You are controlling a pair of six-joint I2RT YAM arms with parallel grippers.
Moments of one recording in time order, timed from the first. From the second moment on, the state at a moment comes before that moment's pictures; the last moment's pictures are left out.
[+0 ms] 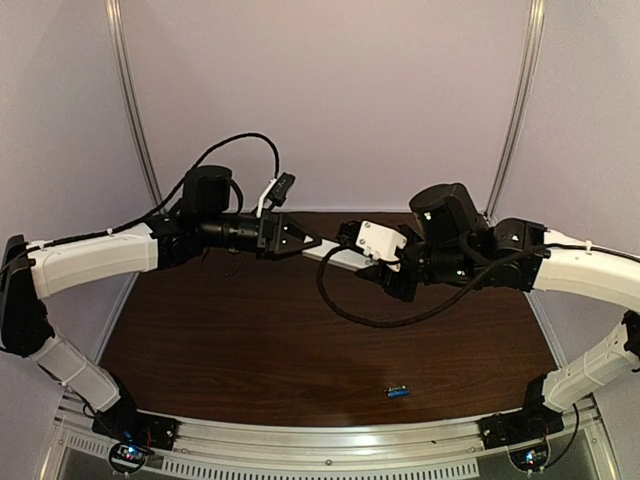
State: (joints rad) left arm -0.73 1.49 1.15 0.04 0.75 -0.68; right arm 1.04 1.31 1.22 -0.47 0.14 -0.44
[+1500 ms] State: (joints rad) left arm -0.70 1.43 1.13 -0.03 0.75 -0.61; right arm 1.05 1.30 1.16 -0.44 0.17 -0.42
